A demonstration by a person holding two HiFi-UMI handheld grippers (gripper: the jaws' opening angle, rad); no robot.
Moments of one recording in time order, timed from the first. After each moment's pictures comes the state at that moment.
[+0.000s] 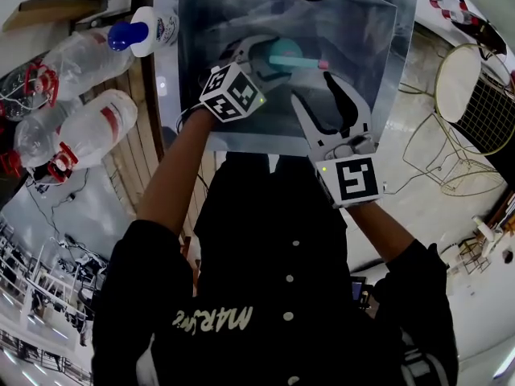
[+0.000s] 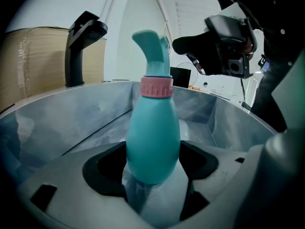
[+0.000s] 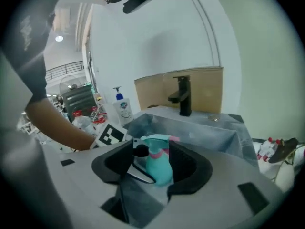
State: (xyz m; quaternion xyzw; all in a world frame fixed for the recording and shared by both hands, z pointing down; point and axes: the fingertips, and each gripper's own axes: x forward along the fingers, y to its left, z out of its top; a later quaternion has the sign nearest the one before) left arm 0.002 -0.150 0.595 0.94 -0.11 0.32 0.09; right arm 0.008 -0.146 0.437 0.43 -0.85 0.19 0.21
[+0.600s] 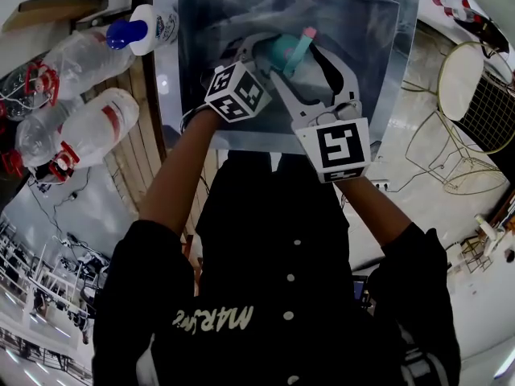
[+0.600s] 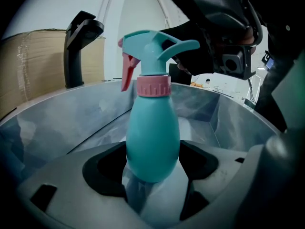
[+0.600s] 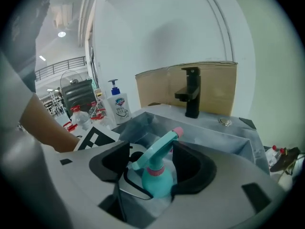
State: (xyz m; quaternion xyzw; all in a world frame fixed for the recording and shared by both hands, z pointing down) left arm 0.004 -0.152 0.597 0.93 -0.12 0.34 0.09; right arm -0.022 -0.177 0.459 0.41 -0.86 0.19 0.24
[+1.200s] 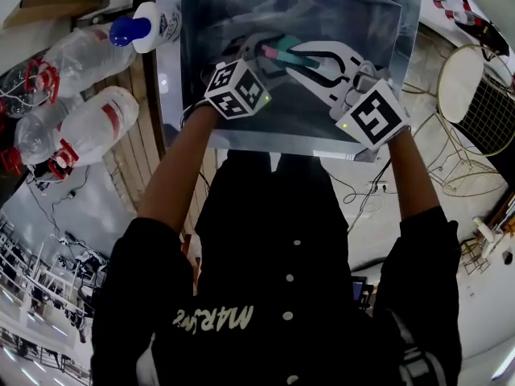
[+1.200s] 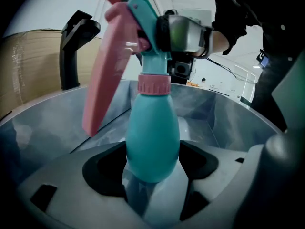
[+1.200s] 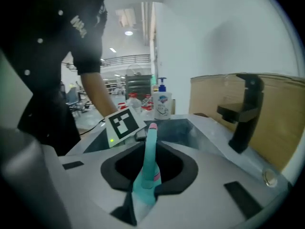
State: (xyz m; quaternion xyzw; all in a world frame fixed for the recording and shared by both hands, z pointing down) left arm 0.005 -0.152 0.597 0.93 -0.10 0.34 0.08; right arm -0.040 -0.166 0.458 0.07 -0.97 0.01 0.24
